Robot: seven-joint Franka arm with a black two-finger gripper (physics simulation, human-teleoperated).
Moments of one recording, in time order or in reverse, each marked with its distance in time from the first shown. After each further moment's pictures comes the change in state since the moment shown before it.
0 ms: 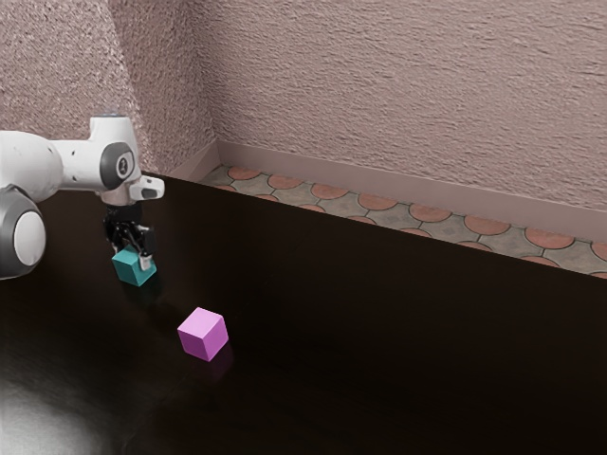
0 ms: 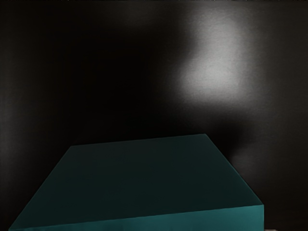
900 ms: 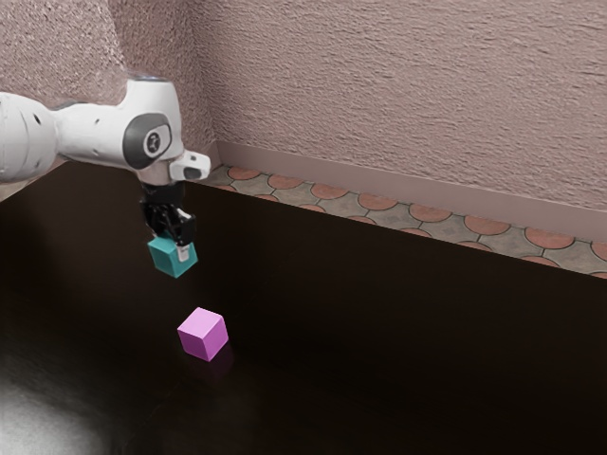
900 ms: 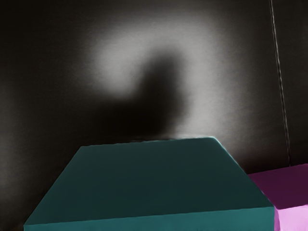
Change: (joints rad) arm -0.299 -0.426 0.055 -0.400 0.009 0.021 -0.127
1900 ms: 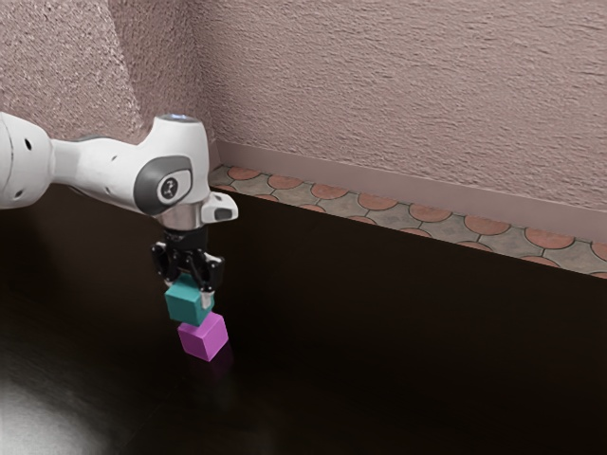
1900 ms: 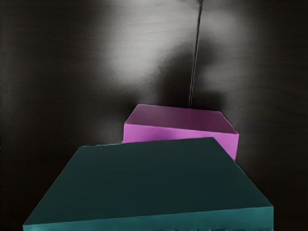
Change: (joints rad) arm -0.171 -0.183 0.001 -0.322 0.016 0.089 -0.460
